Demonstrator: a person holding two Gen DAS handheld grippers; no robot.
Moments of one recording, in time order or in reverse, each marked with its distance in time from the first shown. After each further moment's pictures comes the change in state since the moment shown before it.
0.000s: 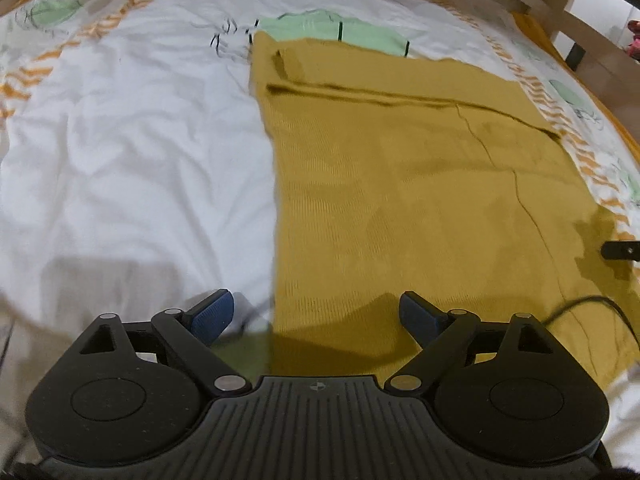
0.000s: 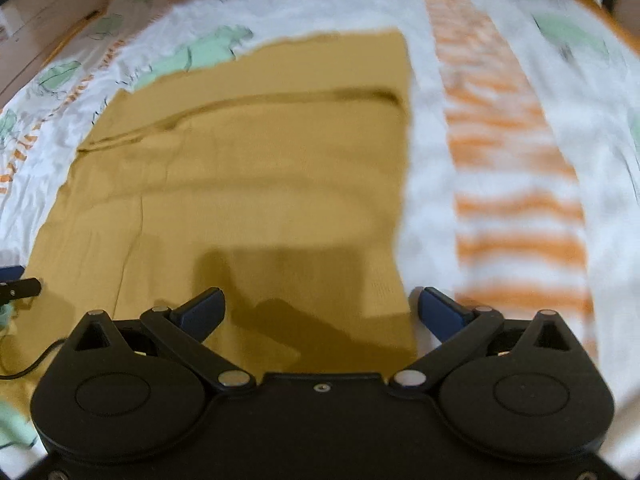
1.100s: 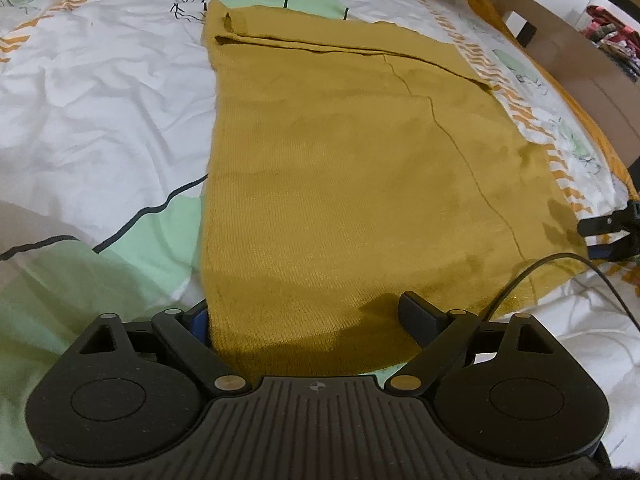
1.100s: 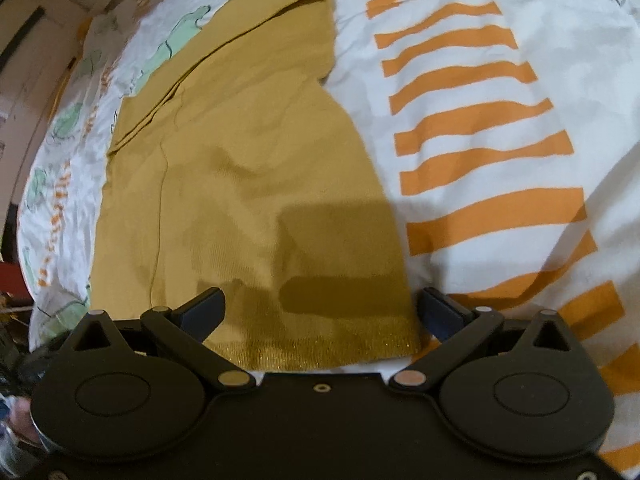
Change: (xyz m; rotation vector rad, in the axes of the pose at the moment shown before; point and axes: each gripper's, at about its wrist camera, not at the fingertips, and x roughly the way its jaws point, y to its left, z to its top) left arm -0.027 -0.020 -0.055 0.043 0.037 -0.137; right arm -0.021 -0.046 -0.048 0.299 0.157 0.217
